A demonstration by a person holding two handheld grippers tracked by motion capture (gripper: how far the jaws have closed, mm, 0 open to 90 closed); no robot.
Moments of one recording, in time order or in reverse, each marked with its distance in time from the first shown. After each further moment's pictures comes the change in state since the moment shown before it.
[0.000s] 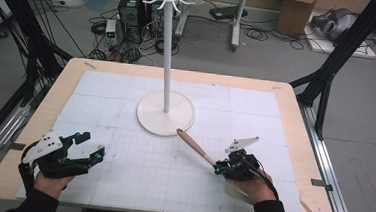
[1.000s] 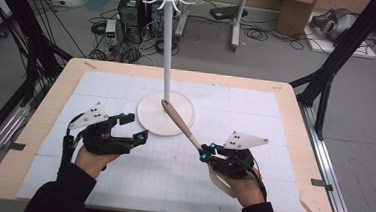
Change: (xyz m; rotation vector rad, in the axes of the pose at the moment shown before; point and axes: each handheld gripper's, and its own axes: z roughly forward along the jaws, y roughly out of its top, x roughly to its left) left arm -0.059 0.079 0.084 0.014 -0.203 -0.048; right arm 0.044 0.038 -0.030 -0.406 0.022 -0.069
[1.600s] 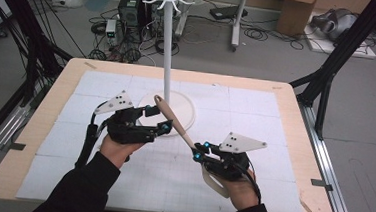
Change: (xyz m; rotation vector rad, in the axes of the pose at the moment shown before) left arm -0.021 0.031 0.041 -0.029 -0.082 -0.046; right arm 0.016 0.009 0.002 -0.085 0.014 -0.030
